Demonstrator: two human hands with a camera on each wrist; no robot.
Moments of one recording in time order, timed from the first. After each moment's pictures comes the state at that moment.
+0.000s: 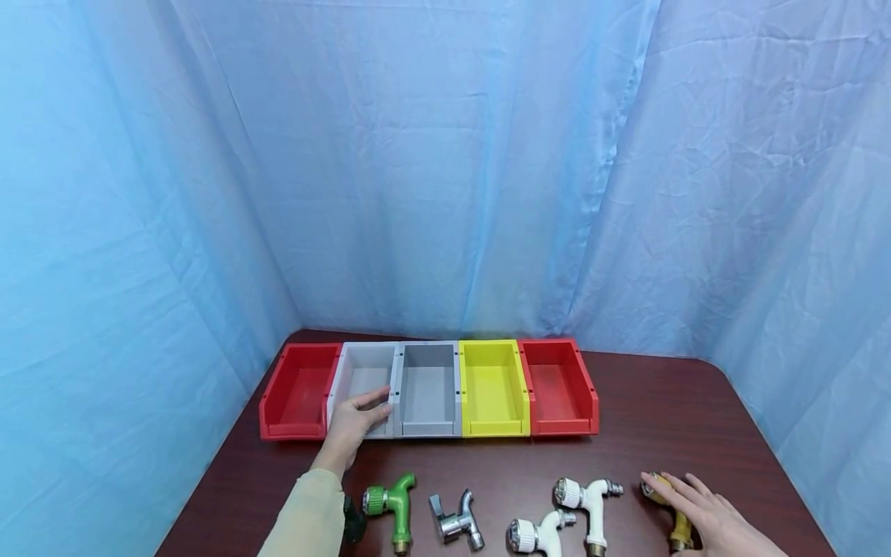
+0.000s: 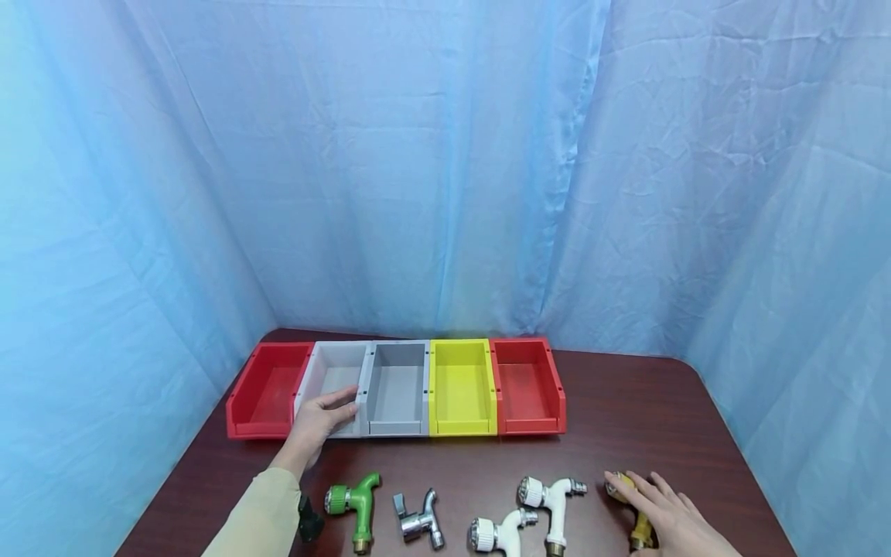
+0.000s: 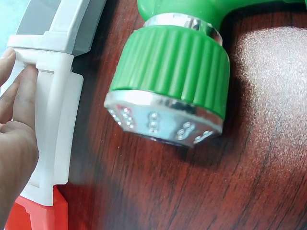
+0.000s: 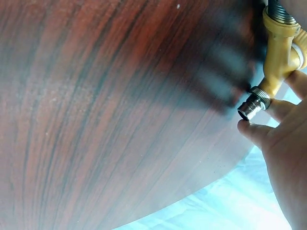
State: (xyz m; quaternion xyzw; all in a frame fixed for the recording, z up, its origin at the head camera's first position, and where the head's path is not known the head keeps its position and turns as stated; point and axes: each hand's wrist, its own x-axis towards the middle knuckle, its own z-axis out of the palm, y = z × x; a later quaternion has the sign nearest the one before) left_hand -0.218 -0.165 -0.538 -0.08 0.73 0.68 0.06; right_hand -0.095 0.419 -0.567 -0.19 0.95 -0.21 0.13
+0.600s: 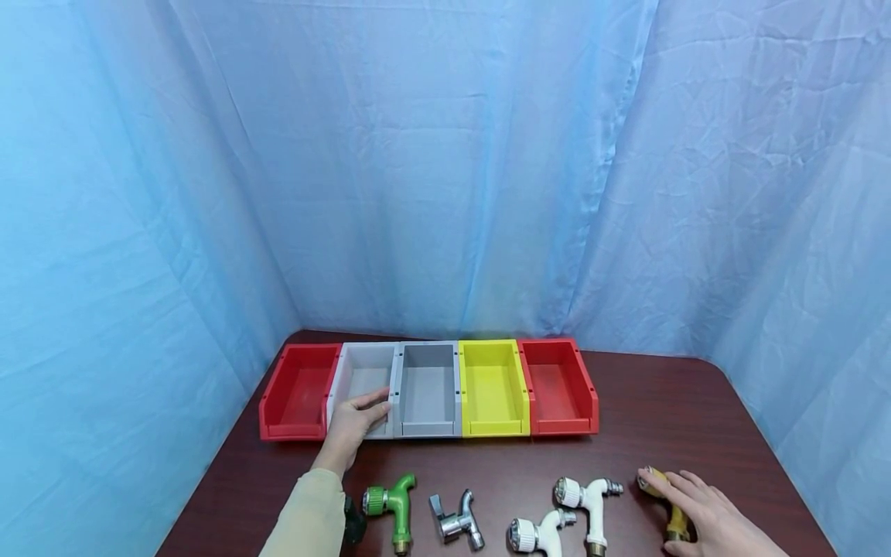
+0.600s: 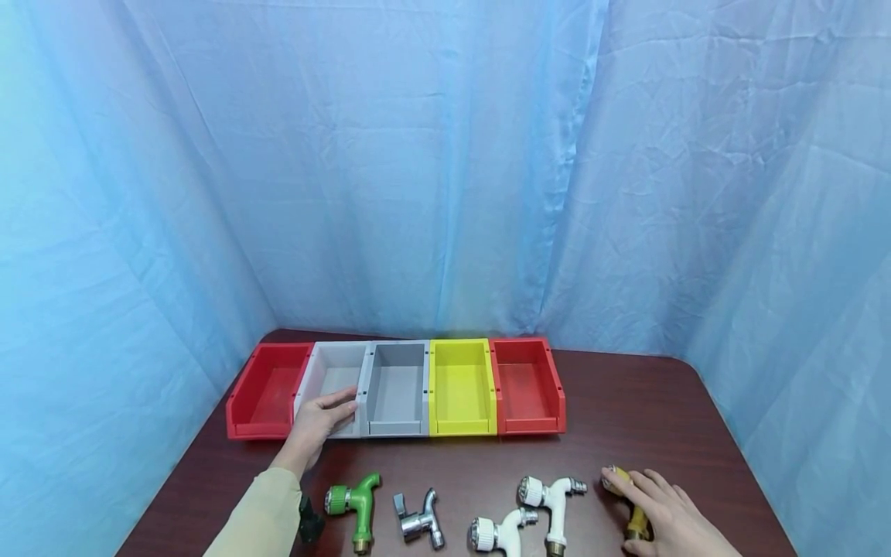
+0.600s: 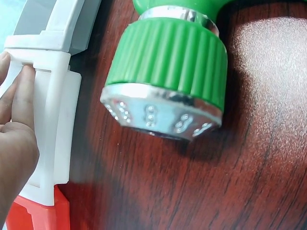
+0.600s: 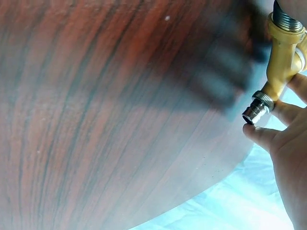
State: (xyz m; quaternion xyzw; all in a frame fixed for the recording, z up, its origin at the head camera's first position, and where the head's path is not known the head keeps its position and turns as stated) left_hand -0.218 -0.163 -0.536 -0.10 0.72 0.69 0.06; right_hand -0.097 0.416 -0.568 -0.25 0.96 -0.12 0.02
